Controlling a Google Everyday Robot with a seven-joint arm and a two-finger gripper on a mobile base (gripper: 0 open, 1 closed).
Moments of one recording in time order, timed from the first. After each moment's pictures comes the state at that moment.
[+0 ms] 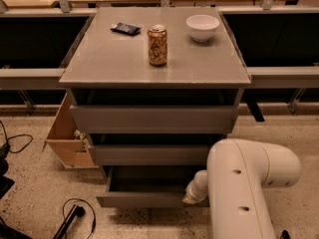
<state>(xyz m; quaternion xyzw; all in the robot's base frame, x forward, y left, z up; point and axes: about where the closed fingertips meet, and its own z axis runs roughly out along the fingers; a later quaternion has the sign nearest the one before) 0.580 -0.148 0.189 -0.57 0.81 0.06 0.14</state>
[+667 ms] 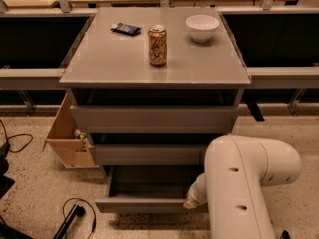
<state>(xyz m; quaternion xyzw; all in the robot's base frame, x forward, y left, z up) 0.562 -0.156 0.193 -0.54 0.83 0.06 0.14</state>
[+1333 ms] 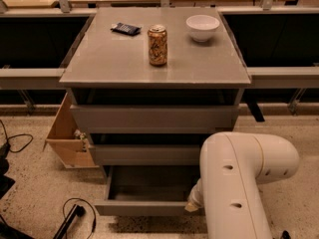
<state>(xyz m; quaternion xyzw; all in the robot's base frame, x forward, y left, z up) 0.550 -0.158 0.198 -0.52 0.84 0.05 0.13</state>
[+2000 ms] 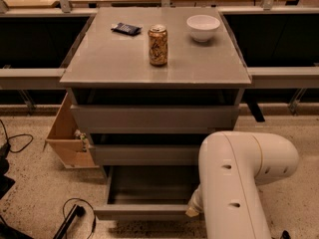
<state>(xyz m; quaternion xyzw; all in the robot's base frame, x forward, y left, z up) 0.532 -0.162 0.196 -0.51 0.85 0.05 0.13</state>
